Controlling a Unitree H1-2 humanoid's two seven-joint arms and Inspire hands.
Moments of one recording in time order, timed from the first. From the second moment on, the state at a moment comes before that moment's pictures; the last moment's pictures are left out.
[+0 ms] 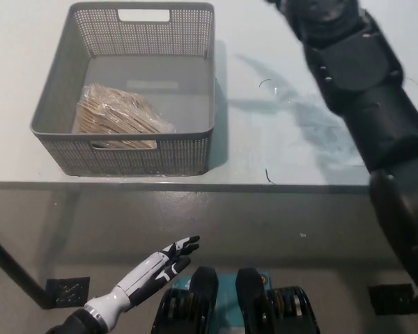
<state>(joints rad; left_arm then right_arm) -0.19 0.26 -0.24 0.28 0.15 -0.26 -0.34 -1.34 -0.10 0.04 0.99 -0.13 -0.05 0.25</state>
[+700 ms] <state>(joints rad) -0.13 0.24 -0.21 0.31 0.15 -0.26 -0.33 -0.42 -0.13 -0.12 0.21 0.03 0.03 0.27</state>
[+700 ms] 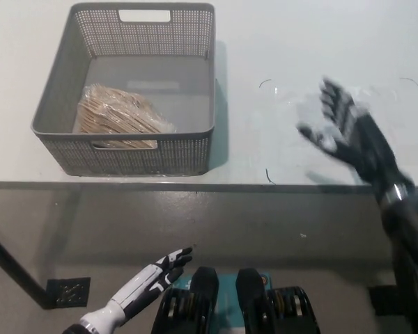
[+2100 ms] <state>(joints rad) 0.06 -0.01 -0.01 0.38 0.01 -0.43 -0.13 0.12 0.14 0.02 0.23 0.21 -0.21 0.28</state>
